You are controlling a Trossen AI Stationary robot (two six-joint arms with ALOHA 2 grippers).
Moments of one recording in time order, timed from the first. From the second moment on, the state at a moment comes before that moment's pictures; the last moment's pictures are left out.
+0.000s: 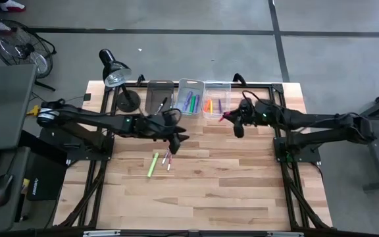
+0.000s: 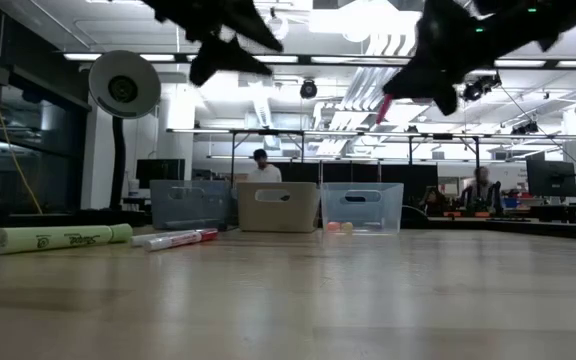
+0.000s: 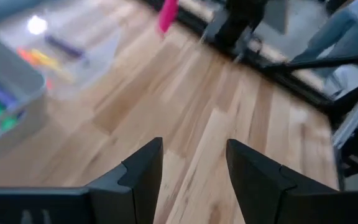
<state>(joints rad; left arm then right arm) -0.07 1.35 0.97 -0.11 -0.21 -0.55 -0.22 0.93 0.56 0.01 0.08 0.36</state>
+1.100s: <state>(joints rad) -0.07 1.05 0.96 -0.27 -0.17 -0.37 -0.67 1.81 1.26 -0.50 -0.13 0.63</state>
